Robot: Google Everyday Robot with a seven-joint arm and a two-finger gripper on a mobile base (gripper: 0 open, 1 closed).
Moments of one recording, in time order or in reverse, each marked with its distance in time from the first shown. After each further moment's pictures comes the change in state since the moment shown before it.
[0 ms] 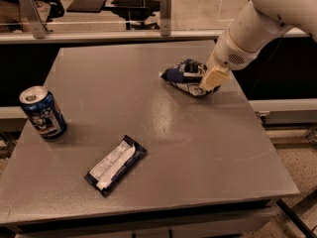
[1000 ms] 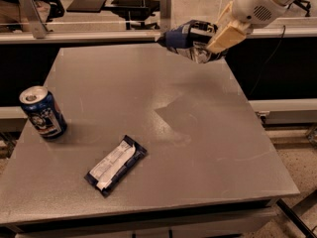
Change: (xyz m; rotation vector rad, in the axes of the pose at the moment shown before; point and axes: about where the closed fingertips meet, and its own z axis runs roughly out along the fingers) arm -0.039 -0.031 -0.091 0.042 -0.170 -0.069
